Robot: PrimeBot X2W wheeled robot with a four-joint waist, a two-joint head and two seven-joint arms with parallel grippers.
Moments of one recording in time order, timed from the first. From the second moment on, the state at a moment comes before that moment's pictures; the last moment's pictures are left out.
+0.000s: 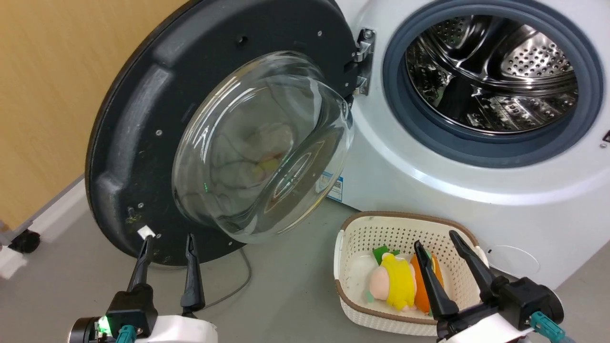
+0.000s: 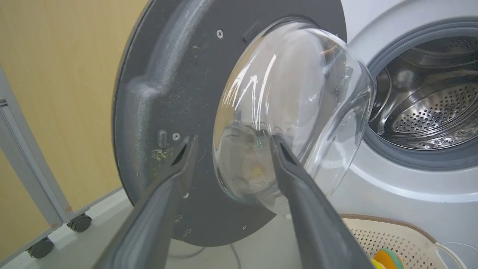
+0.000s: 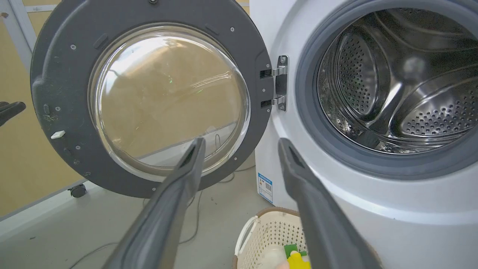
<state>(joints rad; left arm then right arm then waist) 0.05 0.05 -0.03 -0.01 -0.07 0.10 -0.22 0.00 -0.09 0.18 0.06 0.16 0.13 -0.22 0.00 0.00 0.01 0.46</state>
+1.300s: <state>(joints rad) -0.06 0.18 0.13 -0.04 -0.18 -0.01 -0.26 0.00 -0.11 0.20 0.05 0.18 0.13 -0.26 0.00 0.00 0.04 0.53</state>
